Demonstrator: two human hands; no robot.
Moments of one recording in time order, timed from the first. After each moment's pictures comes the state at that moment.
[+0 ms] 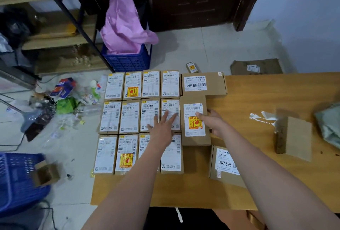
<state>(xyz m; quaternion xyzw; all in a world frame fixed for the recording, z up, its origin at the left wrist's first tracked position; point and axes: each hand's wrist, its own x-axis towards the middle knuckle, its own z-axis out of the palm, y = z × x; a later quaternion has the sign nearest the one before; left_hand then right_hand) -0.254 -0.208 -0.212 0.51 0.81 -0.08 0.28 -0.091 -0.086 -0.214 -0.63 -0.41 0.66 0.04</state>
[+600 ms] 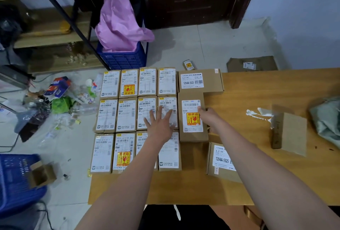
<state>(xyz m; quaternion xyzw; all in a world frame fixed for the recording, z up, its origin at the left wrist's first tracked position) -0.252 -0.205 -0.211 0.49 0.83 -0.04 0.28 -0.098 -0.088 -0.207 -0.67 -0.43 0.61 0.00</state>
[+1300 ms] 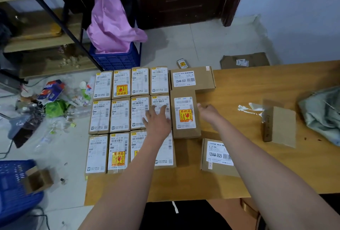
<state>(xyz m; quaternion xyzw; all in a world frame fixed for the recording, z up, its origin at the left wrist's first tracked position) -0.229 -0.194 -0.196 0.43 0.86 0.03 0.27 -0.074 -0.084 -0.198 -0.70 -0.48 0.53 -0.03</state>
